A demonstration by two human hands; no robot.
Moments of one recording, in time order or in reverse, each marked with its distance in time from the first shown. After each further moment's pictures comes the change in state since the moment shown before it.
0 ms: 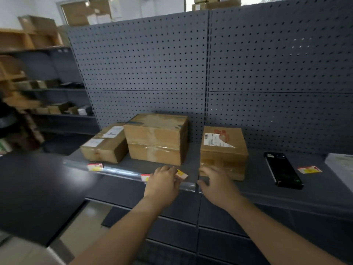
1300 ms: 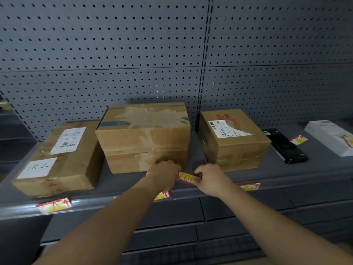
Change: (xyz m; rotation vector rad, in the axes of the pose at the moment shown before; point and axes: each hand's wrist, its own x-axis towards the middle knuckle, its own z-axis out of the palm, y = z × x) left_hand 0.153 -0.121 0.081 0.061 -0.463 0.530; right_hand 0.115 -0.026 0.106 -0.156 -0.180 0.519
